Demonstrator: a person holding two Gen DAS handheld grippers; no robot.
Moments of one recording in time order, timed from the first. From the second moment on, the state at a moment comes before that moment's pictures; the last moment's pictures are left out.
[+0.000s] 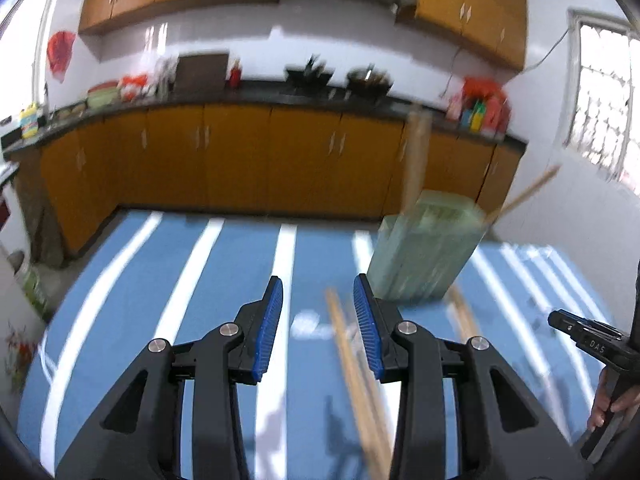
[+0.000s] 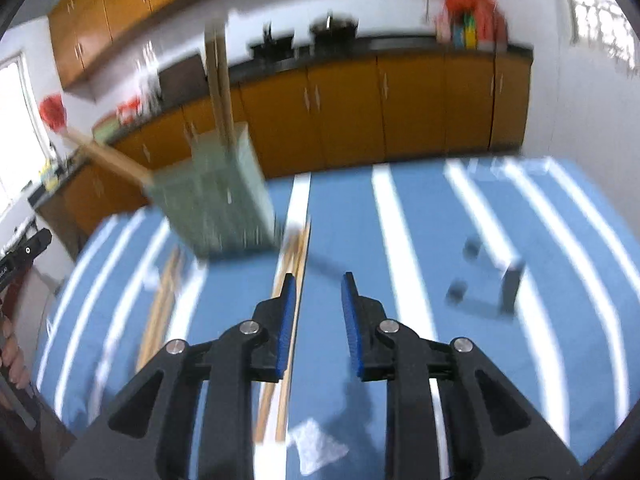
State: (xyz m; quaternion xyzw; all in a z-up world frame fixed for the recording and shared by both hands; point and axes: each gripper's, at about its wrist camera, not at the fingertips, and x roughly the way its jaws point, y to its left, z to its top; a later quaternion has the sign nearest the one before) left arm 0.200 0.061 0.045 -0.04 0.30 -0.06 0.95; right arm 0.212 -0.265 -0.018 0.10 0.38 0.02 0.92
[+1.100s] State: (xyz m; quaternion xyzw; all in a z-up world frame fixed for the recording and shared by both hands) left arm 0.180 0.016 -0.060 -0.02 0.42 -0.12 0.90; right arm 0.223 -0.258 -0.086 0.07 0.44 -0.04 0.90
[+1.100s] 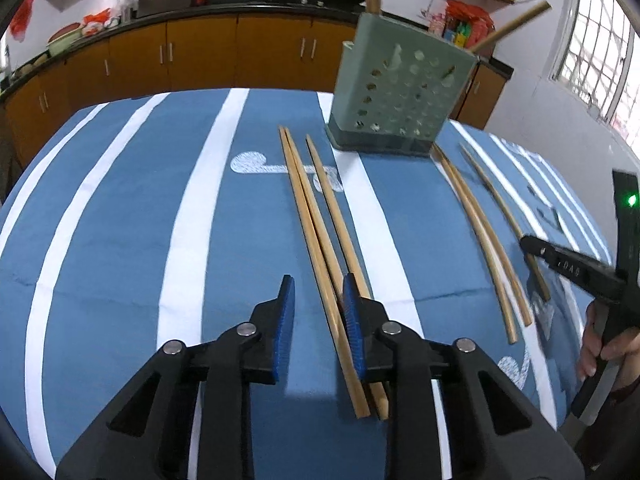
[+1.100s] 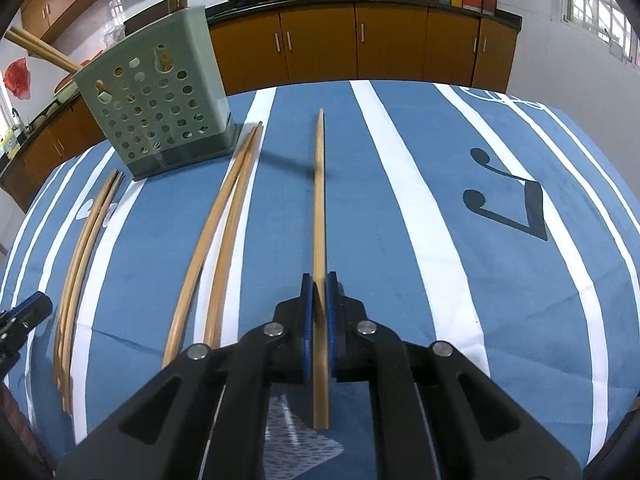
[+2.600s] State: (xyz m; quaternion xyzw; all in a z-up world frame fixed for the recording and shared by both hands) left arm 0.229 0.057 -0.068 -0.03 0.43 -0.06 0.90; right arm 0.231 -0.253 -0.088 0.04 0.43 -0.03 0.90
